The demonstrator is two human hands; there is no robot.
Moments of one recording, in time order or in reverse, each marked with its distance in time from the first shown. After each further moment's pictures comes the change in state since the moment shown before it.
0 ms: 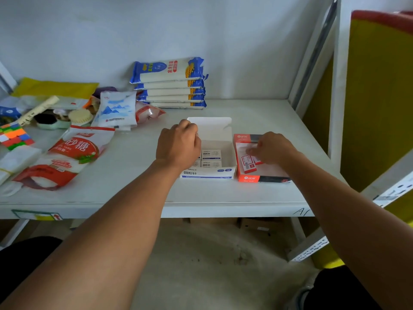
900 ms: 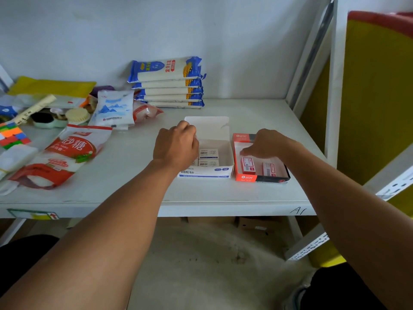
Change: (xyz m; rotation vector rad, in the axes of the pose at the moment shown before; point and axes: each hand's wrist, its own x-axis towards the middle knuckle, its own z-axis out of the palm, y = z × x) left_hand -0.002 -0.001 0.001 0.048 -0.016 0.054; right_hand -0.001 -0.008 -0.015 -0.057 -0.095 -0.064
